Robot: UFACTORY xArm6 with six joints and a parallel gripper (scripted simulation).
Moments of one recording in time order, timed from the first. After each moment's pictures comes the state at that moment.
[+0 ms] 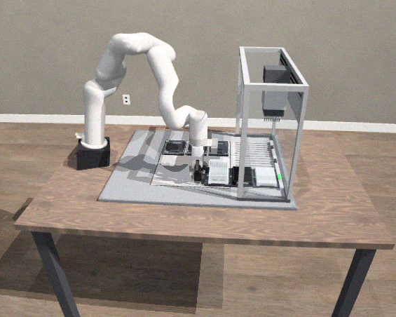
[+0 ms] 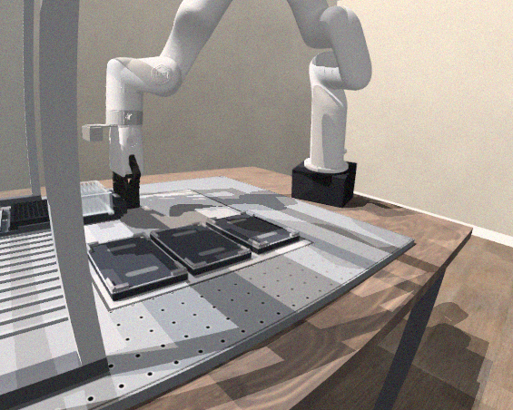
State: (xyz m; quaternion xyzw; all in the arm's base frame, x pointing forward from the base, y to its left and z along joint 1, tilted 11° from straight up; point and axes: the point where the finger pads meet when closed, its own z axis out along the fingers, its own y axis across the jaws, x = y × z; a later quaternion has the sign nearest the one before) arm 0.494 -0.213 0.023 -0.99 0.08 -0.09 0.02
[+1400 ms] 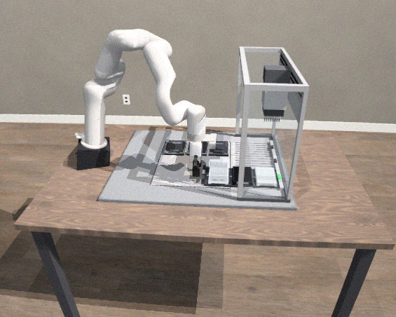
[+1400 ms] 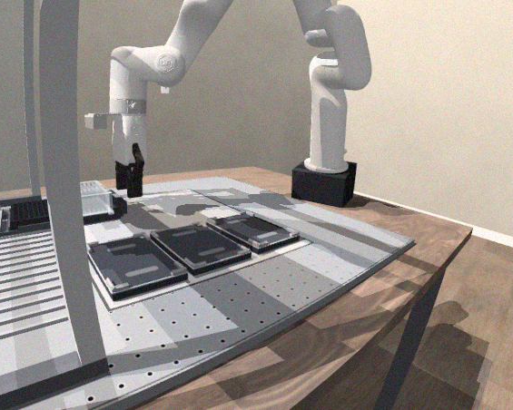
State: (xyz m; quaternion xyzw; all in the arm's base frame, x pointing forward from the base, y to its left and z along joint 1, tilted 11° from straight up) arm 0.483 -0.213 0.044 -0.99 0.08 -0.09 0.02
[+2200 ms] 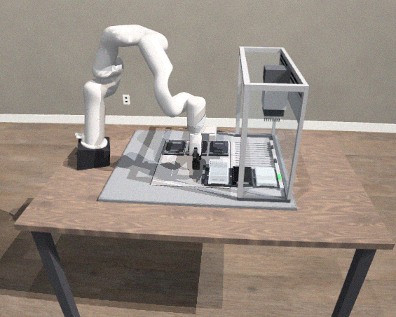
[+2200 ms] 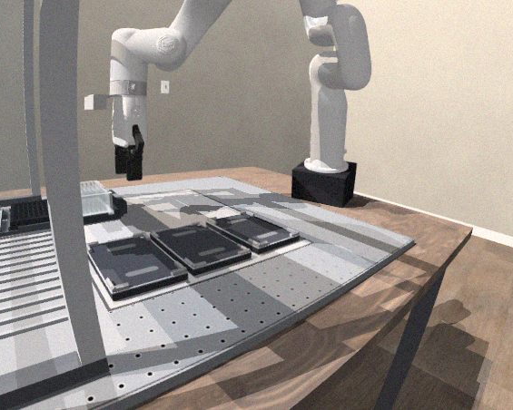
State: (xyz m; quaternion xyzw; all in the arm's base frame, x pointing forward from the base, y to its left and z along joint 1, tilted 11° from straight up) arm 0.477 -0.214 0.079 -0.99 0.08 -0.09 0.02
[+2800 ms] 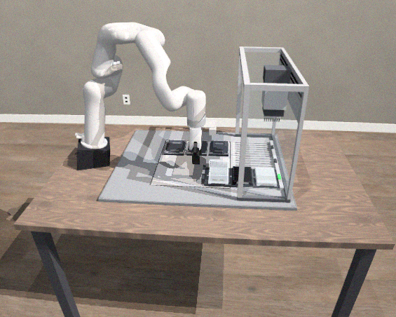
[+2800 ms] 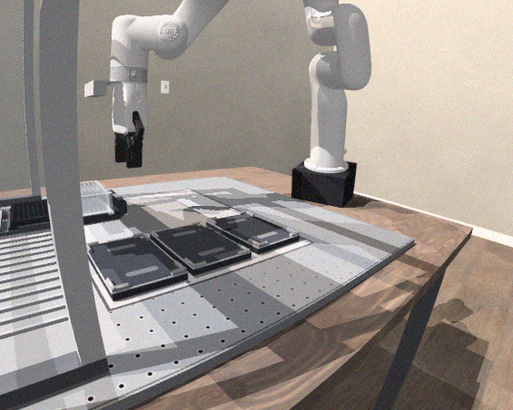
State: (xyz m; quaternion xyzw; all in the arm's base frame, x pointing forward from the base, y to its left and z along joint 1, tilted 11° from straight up) arm 0.472 -0.215 0.104 -0.99 0.08 -0.09 0.02
